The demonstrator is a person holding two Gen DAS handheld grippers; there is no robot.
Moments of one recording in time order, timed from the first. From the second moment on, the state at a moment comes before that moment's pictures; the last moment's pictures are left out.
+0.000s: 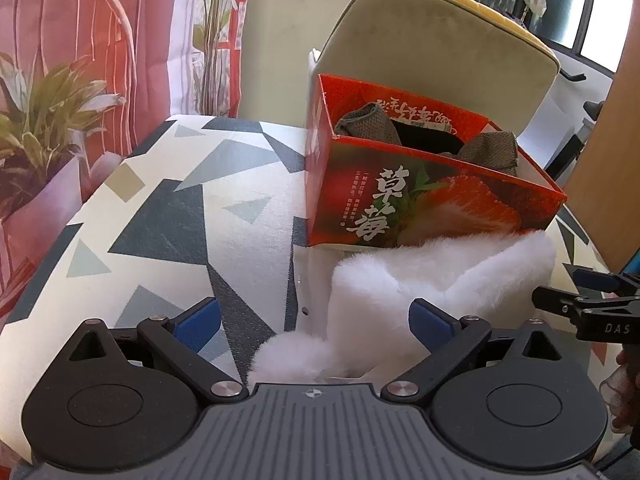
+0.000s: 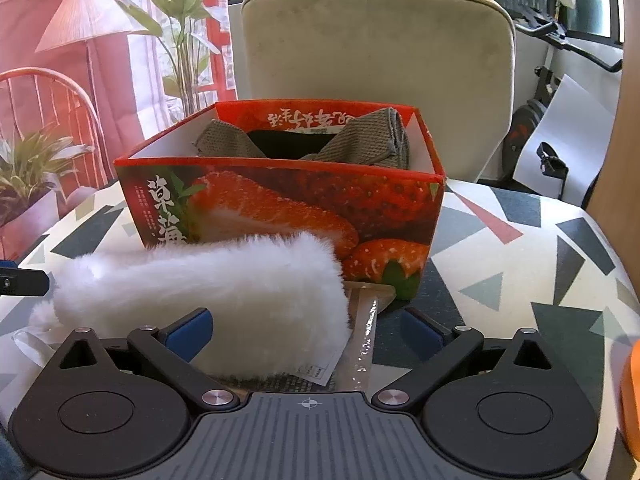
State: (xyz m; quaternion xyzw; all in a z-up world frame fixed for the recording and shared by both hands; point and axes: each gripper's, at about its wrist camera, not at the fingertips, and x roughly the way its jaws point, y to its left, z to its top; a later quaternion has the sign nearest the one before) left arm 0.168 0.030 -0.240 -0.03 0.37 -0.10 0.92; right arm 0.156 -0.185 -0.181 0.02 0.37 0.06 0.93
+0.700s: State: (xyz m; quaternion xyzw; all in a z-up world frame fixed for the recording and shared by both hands) left arm 0.180 -0.005 -0.254 -0.04 0.40 -0.20 0.89; right arm 0.180 -0.177 -0.184 -0.03 0.38 0.11 0.92
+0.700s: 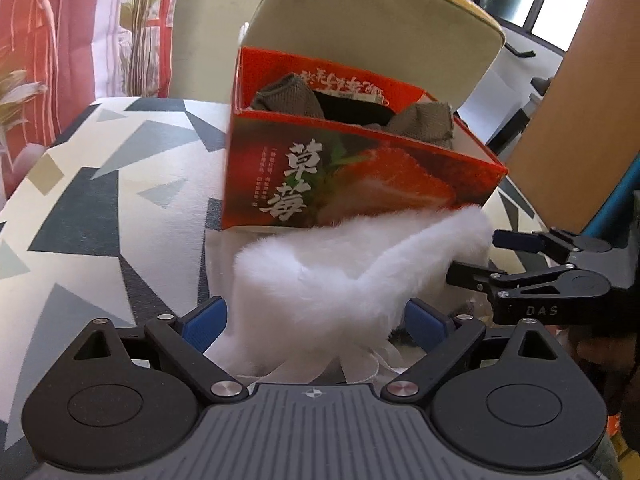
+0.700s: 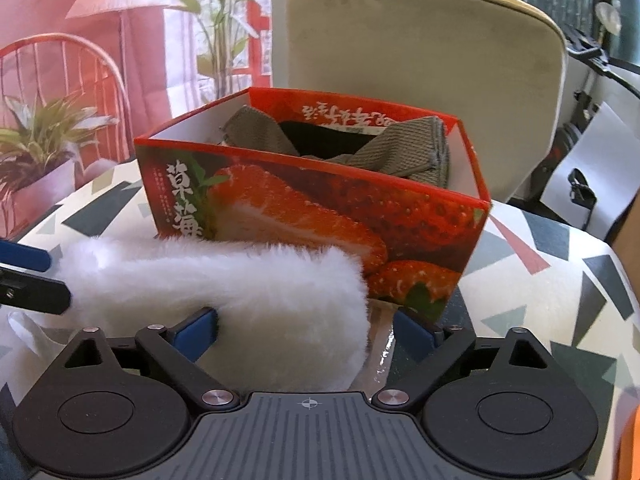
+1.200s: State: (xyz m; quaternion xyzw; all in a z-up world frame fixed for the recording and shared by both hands) left arm 0.197 -0.011 -0.279 -0.06 0.43 -0.21 0.88; right arm 0.192 -0.175 -0.196 -0.01 0.39 0.15 0.91
